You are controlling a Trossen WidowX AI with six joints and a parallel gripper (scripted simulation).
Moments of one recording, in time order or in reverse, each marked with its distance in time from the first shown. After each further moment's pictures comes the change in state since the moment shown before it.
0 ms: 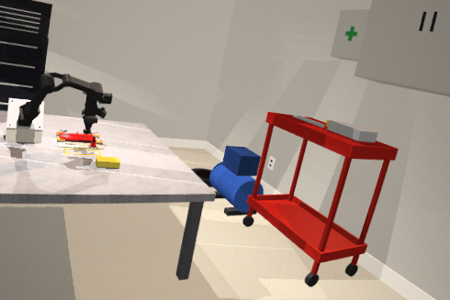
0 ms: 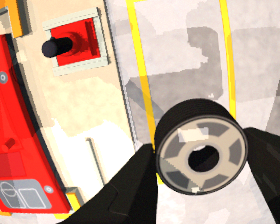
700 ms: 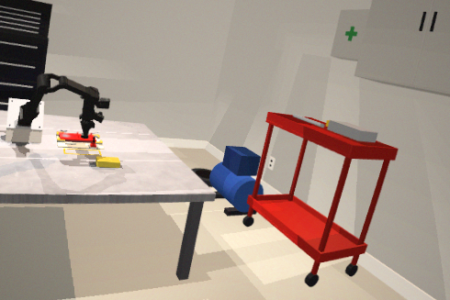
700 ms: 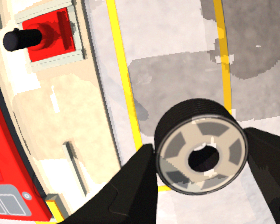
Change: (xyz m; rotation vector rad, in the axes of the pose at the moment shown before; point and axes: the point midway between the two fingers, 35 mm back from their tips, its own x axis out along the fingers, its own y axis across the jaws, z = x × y) arm 0.024 -0.013 -0.011 0.001 -0.003 0.000
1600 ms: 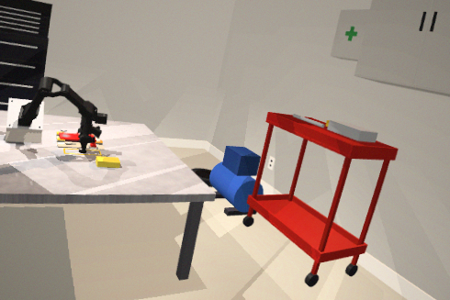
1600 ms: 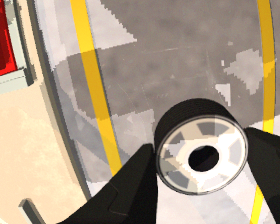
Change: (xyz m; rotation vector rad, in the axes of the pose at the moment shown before) arm 0.078 -0.003 -0.002 0.000 0.003 -0.013
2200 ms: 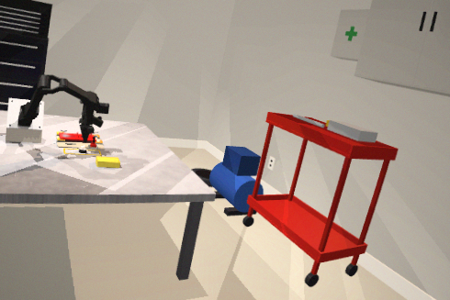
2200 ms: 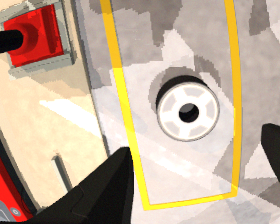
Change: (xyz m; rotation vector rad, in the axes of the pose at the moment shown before) arm -0.052 0.003 0.001 -0.008 -0.001 0.011
